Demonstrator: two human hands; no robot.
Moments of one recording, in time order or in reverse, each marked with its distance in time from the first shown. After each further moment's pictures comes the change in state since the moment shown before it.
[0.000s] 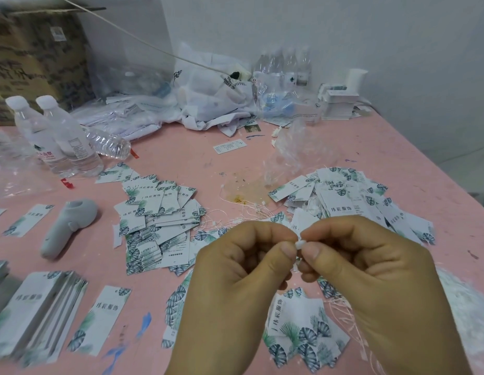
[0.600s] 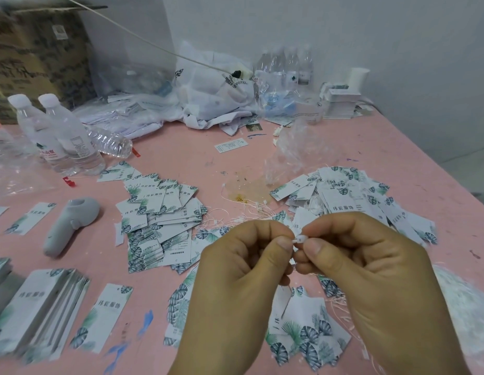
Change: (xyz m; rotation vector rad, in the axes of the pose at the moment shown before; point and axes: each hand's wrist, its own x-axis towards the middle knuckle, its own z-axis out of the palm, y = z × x) left_hand 0.001 -0.002 0.001 0.066 0.039 0.001; right_hand 0.001 0.006 0.000 0.036 0.001 0.015
